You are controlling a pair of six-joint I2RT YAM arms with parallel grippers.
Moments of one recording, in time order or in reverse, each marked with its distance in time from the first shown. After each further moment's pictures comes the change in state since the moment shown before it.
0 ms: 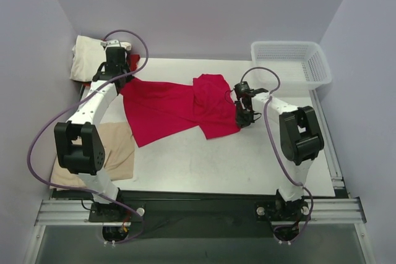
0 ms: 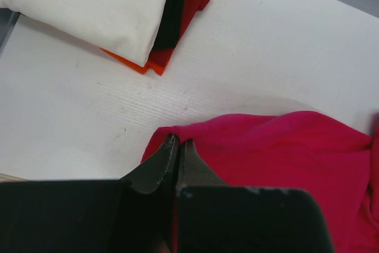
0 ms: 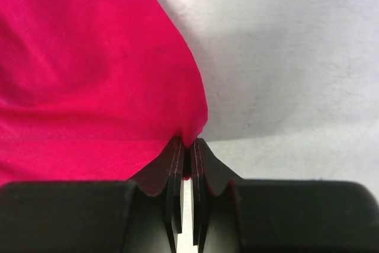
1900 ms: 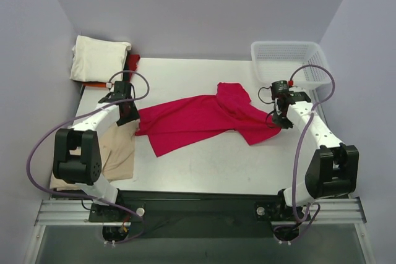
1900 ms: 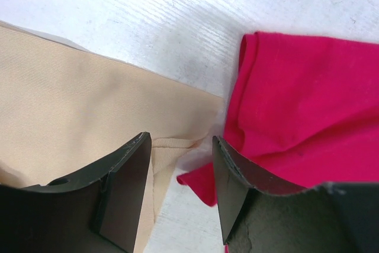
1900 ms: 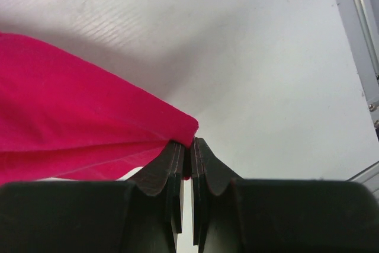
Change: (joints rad) left arm -0.010 -0.116 -0.431 -0.115 0.035 -0.159; right arm -0.212 -0.442 -0.138 -0.267 0.344 0.145
